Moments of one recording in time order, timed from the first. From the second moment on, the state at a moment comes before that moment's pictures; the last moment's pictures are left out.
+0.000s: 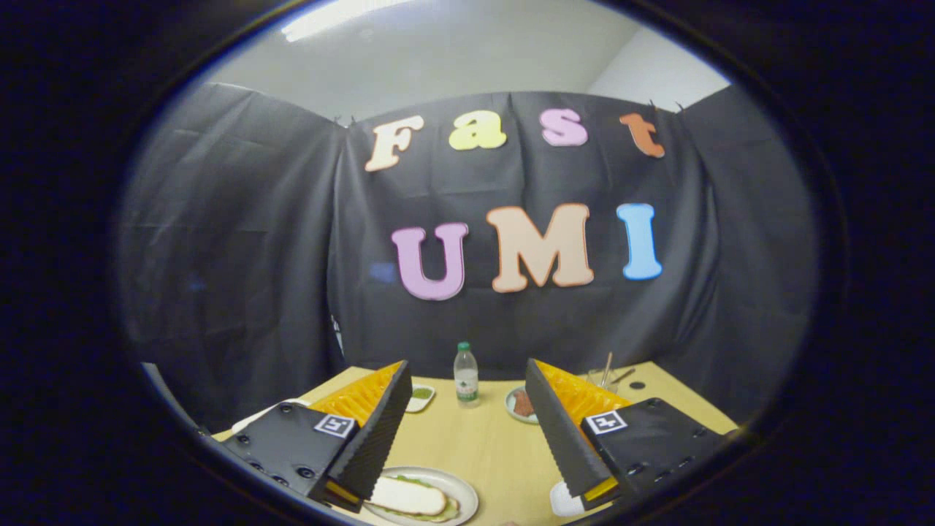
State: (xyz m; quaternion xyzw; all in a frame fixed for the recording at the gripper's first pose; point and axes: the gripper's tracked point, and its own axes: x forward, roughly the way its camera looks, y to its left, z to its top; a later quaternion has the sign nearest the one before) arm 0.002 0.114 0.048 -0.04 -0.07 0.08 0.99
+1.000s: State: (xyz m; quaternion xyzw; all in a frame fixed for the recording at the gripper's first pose) arm -0.040 0.078 0.049 -0.02 -0.07 0.08 0.99
